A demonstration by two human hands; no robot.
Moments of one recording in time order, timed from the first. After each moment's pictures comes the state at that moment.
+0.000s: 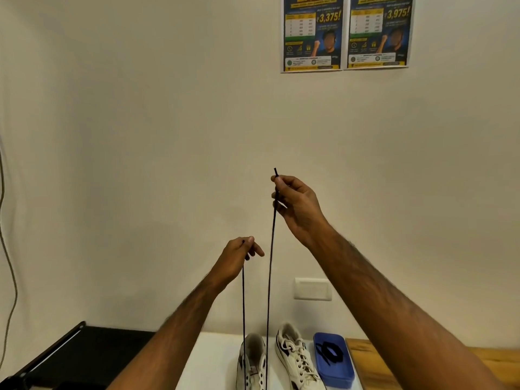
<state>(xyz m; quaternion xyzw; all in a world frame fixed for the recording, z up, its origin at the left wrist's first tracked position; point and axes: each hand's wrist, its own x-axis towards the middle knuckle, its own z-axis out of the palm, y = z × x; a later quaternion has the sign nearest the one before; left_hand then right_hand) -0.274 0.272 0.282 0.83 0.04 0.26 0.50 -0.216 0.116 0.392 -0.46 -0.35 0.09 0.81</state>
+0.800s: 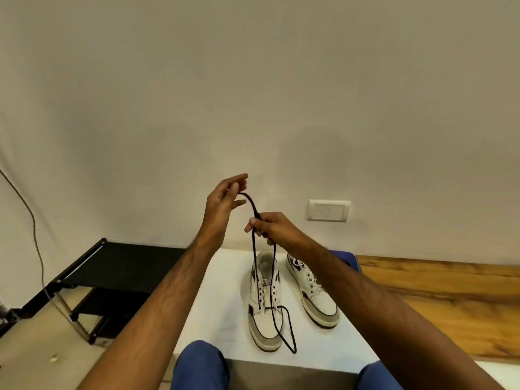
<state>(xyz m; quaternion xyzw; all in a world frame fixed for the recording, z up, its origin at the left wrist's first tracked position) -0.259 0.323 0.187 0.69 0.03 0.33 0.65 -0.178 0.175 0.165 -0.72 -0.35 0.25 0.54</state>
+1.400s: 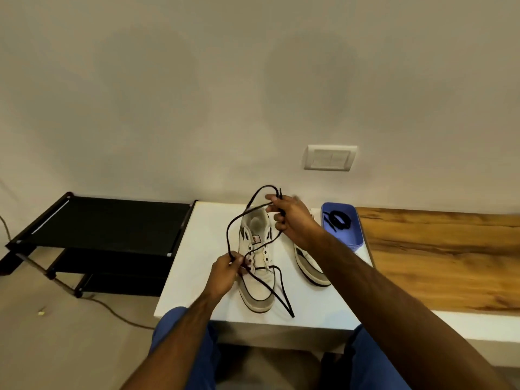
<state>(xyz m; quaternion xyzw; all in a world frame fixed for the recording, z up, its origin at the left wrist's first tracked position) -0.266 0.301 -0.085 0.77 0.29 0.04 0.57 -0.123 0.161 0.035 -0.61 -0.08 0.32 0.72</state>
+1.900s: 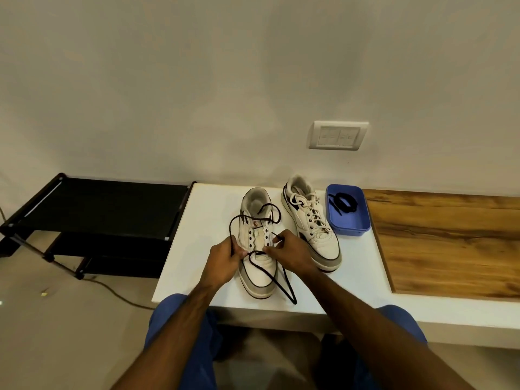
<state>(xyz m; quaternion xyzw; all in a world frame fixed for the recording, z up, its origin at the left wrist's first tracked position) -0.266 0.308 -0.099 0.84 0.26 0.04 0.47 -0.157 0.143 -0.092 -0.89 -0.15 0.22 0.37</state>
